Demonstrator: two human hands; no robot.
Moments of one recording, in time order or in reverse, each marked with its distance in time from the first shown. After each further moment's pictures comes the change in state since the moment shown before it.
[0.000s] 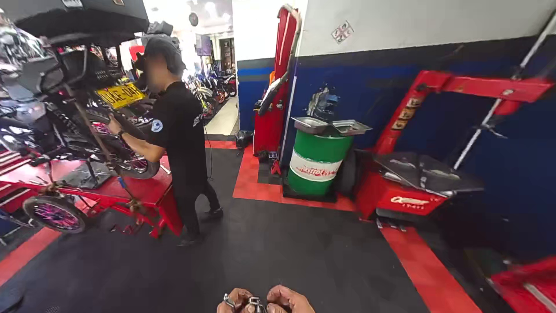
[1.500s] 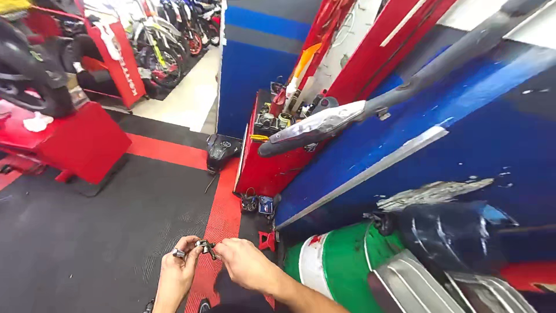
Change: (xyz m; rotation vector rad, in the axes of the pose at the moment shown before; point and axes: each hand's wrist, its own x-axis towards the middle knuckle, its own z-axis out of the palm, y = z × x) left_hand 1.589 -0.086 -0.170 0.242 0.320 0.111; right_hand 1.529 -0.100 -0.549 -0.815 -0.399 -0.291
